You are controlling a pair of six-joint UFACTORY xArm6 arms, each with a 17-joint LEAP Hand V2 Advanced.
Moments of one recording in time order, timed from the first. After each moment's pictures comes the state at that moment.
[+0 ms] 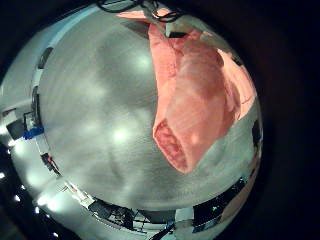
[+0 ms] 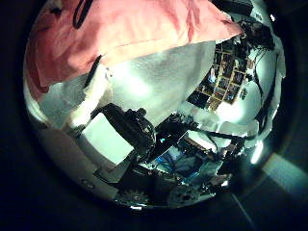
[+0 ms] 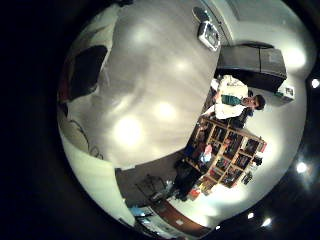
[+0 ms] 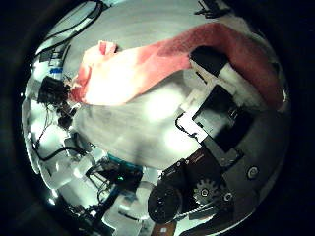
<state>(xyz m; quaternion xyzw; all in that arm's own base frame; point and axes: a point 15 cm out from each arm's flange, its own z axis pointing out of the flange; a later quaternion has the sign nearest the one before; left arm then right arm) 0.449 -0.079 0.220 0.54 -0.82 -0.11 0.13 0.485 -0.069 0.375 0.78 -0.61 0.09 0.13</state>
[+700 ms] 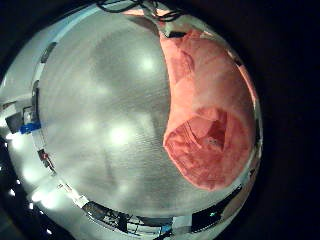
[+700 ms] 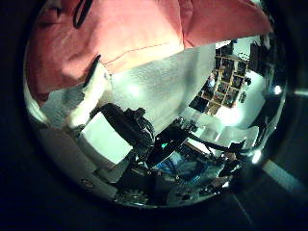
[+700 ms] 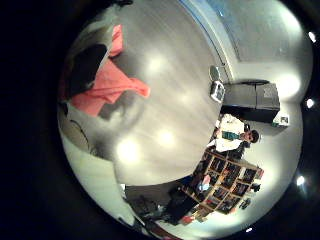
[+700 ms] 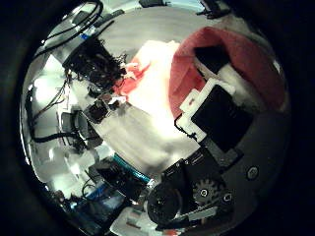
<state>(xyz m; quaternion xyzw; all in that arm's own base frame) 0.458 -0.066 0.220 0.56 -0.82 -0.08 0.12 0.502 0.149 0.392 0.87 -0.48 0.12 0.04</state>
